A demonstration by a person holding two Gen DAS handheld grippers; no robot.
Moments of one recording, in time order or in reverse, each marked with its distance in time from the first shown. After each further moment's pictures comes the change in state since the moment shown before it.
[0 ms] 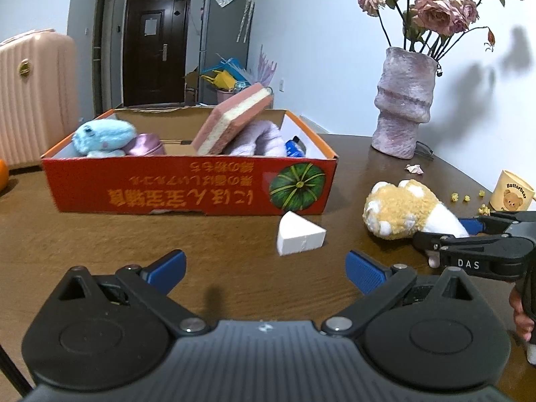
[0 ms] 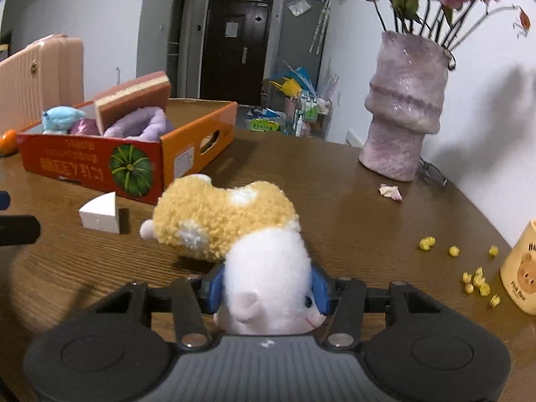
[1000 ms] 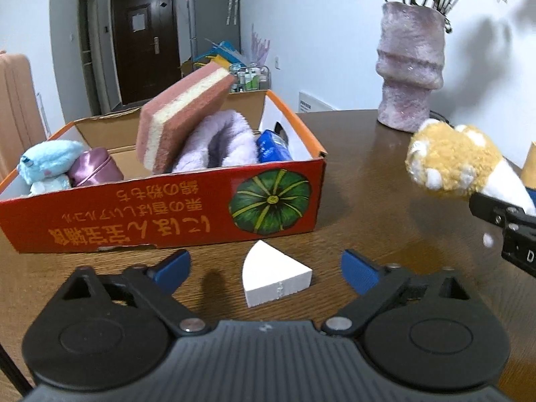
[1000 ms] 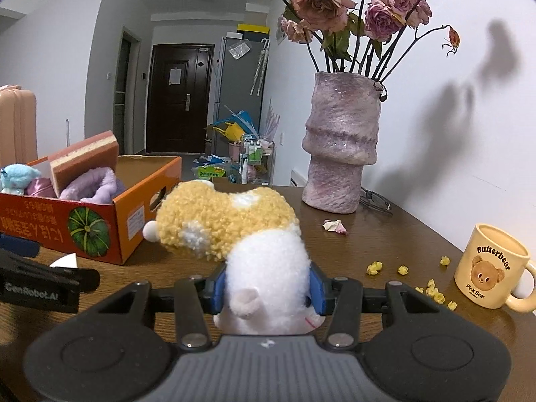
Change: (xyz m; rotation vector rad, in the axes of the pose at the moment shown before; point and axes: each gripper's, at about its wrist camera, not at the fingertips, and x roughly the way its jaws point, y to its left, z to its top) left arm 0.080 -0.041 0.026 0.105 0.082 0.056; right arm -0.018 -0.004 0.003 0.105 -0.172 -0.194
